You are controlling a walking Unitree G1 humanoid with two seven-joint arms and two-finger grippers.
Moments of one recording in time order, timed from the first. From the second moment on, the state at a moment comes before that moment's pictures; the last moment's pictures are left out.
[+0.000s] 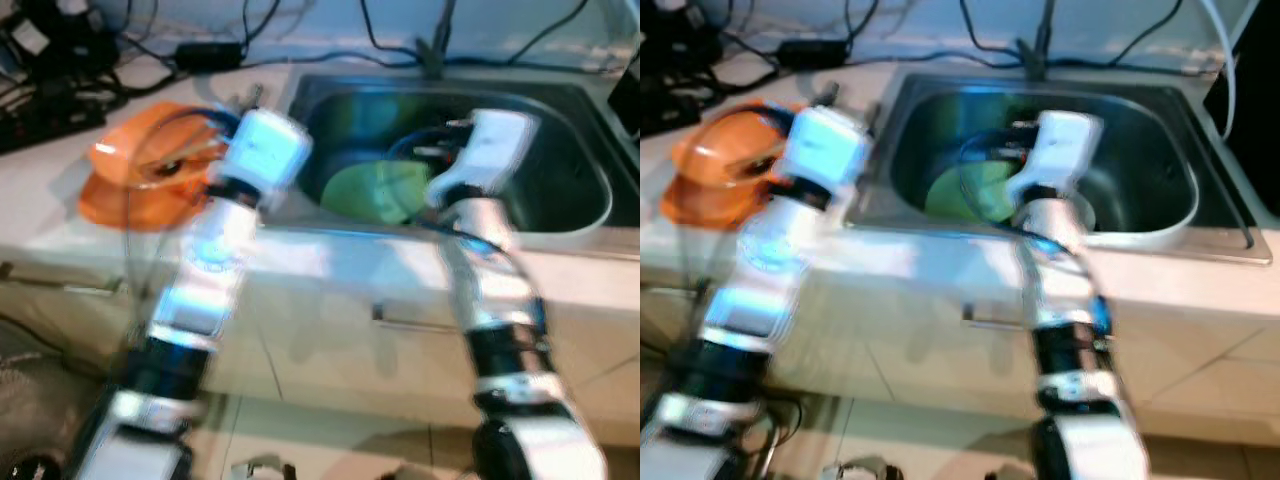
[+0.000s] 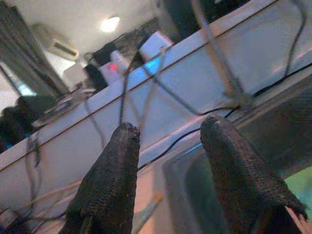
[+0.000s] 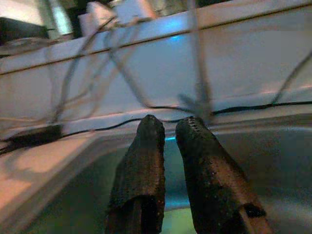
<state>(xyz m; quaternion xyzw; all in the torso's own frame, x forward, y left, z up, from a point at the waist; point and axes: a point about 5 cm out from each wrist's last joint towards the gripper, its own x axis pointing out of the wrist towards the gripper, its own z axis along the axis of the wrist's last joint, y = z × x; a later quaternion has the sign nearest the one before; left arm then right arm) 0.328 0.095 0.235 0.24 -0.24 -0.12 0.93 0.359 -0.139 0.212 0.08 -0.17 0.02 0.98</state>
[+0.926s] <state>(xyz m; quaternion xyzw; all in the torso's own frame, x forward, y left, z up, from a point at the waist) 0.329 0.098 0.240 0.25 -0.25 -0.12 0.93 0.360 -0.131 0.211 0.09 -0.17 0.02 0.98</state>
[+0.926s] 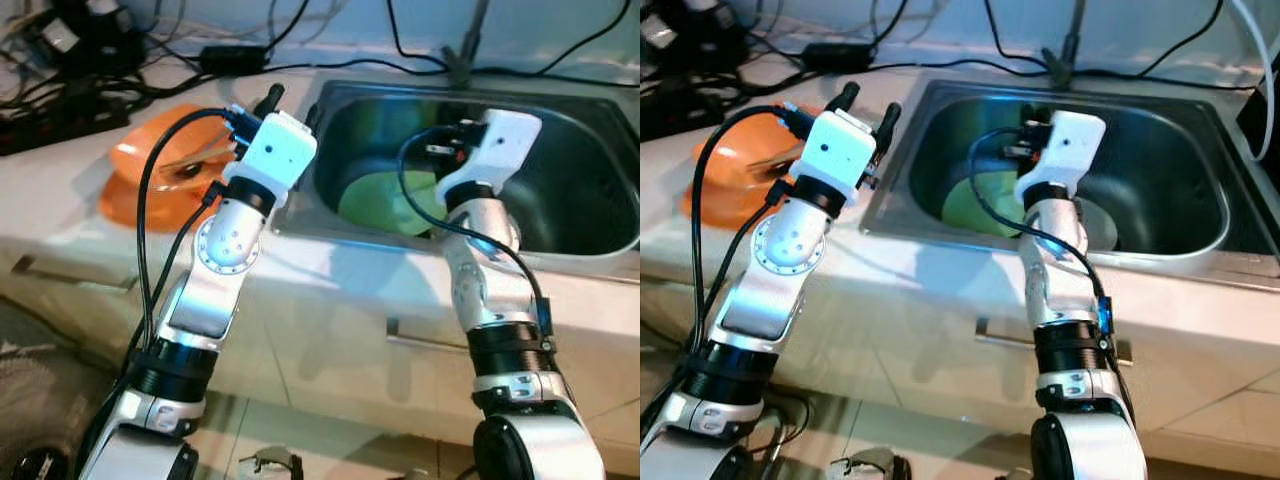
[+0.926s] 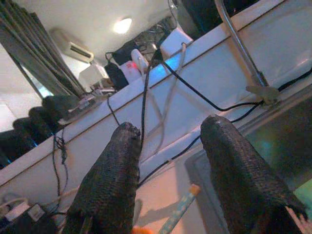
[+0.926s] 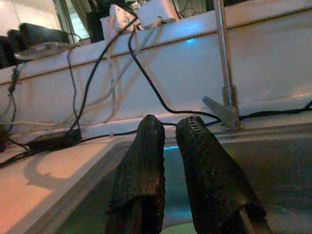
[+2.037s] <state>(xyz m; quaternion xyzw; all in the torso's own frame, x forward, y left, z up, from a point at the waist) 0.386 0.060 0.245 0.47 -0.12 -0.15 0.86 0.361 -0.134 0.211 0.08 -0.17 0.01 0.98</state>
